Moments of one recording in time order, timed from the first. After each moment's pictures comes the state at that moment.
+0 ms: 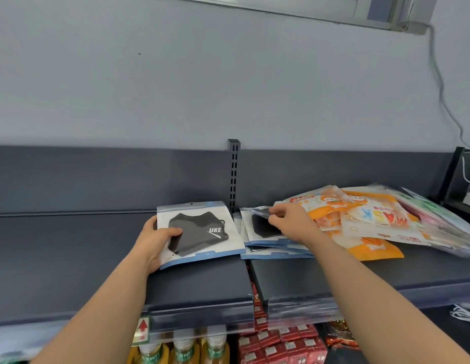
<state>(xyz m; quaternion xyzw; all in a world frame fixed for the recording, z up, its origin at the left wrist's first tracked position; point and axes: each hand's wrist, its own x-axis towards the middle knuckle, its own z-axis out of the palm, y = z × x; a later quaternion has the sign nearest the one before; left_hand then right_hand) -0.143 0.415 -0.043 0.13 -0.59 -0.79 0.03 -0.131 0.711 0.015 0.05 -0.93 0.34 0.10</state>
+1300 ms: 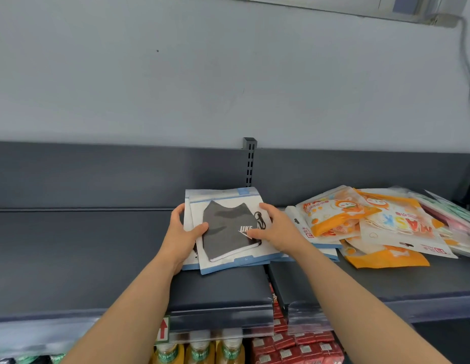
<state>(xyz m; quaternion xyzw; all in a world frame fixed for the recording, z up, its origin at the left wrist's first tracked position) -0.134 0.427 -0.044 0.03 -0.70 -0.71 0.08 -0.145 0.657 -0.016 0.07 -0.90 0.43 0.05</state>
